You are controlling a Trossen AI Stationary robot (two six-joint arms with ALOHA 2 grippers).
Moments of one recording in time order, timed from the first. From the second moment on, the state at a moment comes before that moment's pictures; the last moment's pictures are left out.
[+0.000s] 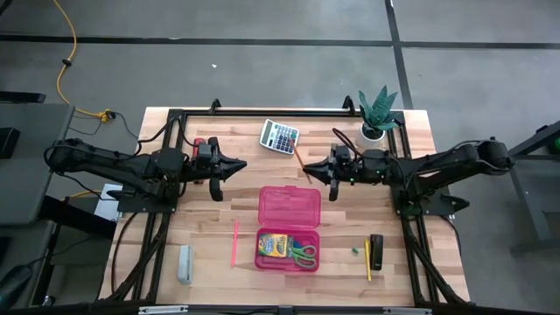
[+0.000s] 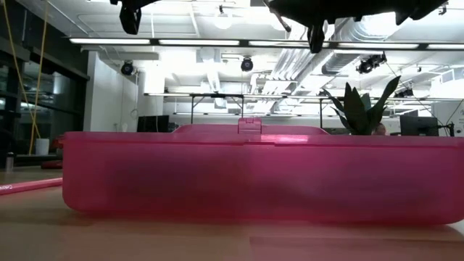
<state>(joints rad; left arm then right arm) -0.01 0.84 0.58 0.23 -0.32 -0.26 0.06 1.16 0.64 0.51 0.14 0.38</state>
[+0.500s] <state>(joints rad) -0.01 0.84 0.58 0.23 -0.33 -0.24 0.19 1.48 0.94 -0.10 -0.24 0.41</state>
